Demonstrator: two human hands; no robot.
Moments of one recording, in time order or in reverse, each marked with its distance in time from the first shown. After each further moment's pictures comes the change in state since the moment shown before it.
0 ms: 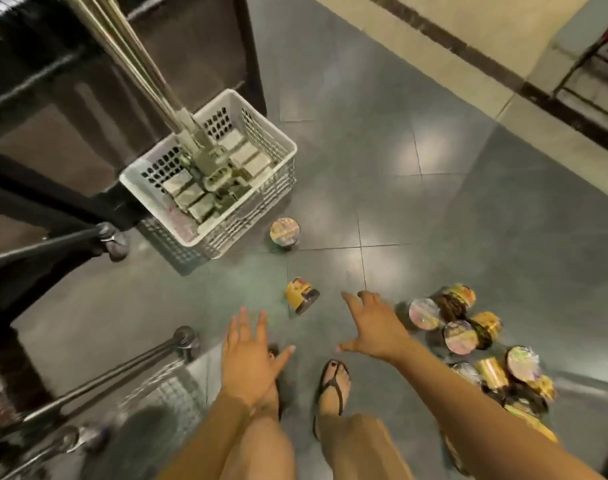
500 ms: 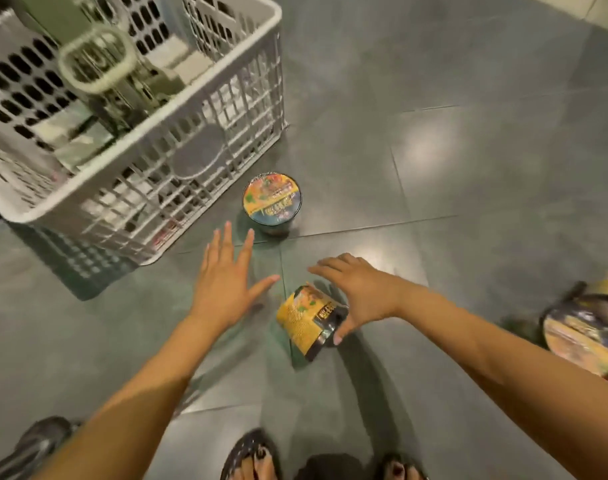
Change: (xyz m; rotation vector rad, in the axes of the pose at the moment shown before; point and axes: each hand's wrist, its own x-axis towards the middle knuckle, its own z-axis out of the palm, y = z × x) left_hand 0.394 -0.098 0.241 0.143 0.317 0.272; right_hand 0.371 0.089 0.227 -0.015 0.051 -0.387
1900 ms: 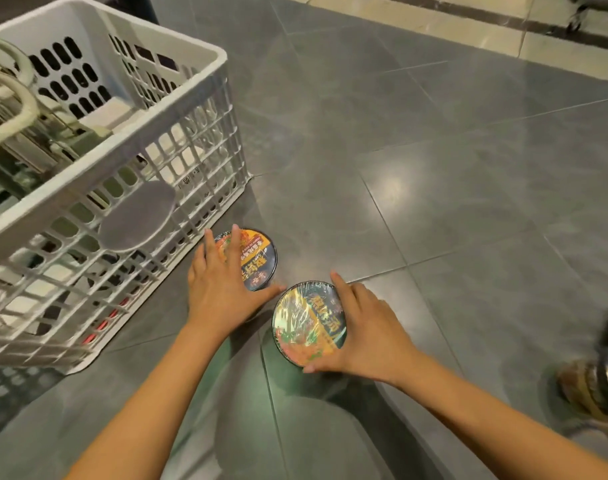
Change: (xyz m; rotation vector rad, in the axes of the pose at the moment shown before) left_hand 0.141 0.018 0.031 -0.090 0.163 -0.031; right_hand 0.037 0.034 0.029 0.225 0.456 0.455
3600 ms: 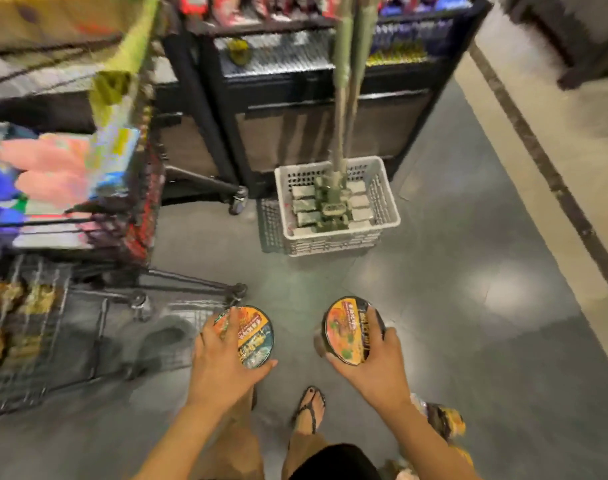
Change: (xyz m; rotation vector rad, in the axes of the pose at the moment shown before) left_hand -0.484 0.185 -0.636 -0.233 0.044 -0.920; right_hand -0.372 -0.324 -0.505 0.040 -0.198 -0.271
